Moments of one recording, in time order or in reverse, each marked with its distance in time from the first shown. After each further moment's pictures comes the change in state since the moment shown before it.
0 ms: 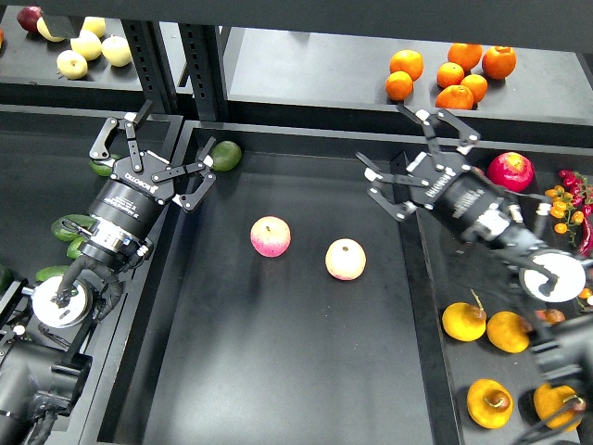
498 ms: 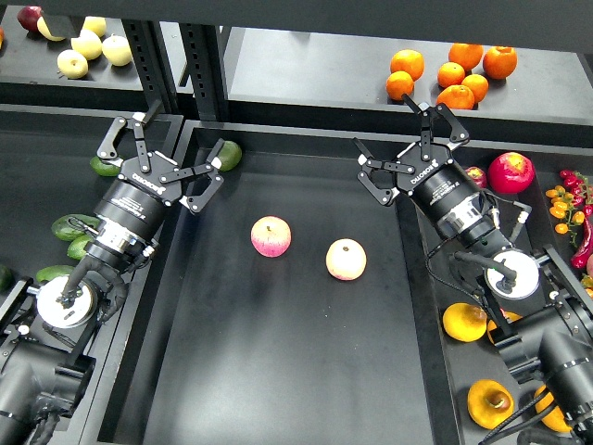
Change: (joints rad) left arm 0.001 0.000 0.042 -0.015 0.007 0.000 0.000; right arm 0.045 0.025 0.003 -0.122 -0.079 -0.049 0.147
